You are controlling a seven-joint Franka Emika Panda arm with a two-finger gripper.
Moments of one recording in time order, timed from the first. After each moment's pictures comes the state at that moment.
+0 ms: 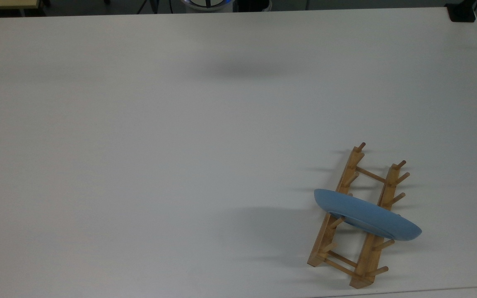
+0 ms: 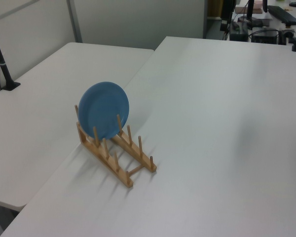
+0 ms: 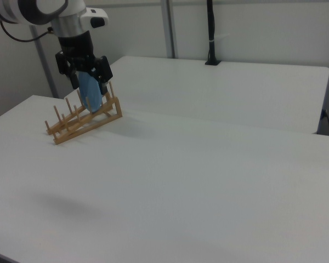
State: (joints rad) arm -0.18 -0.04 0.17 -1.59 0.06 1.64 -0.09
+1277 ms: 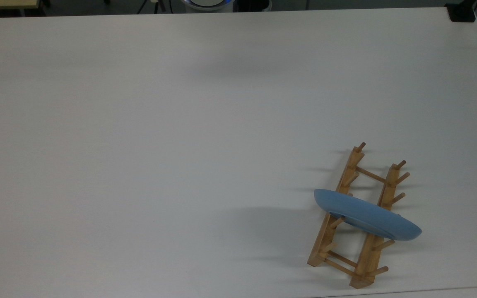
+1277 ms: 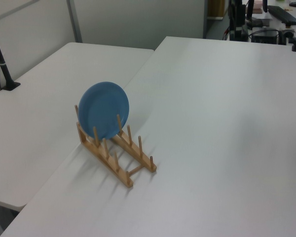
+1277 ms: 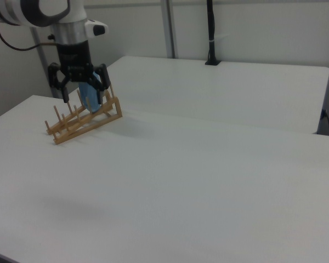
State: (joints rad) arm -0.17 -0.03 0.16 -1.59 0.06 1.51 -0.42
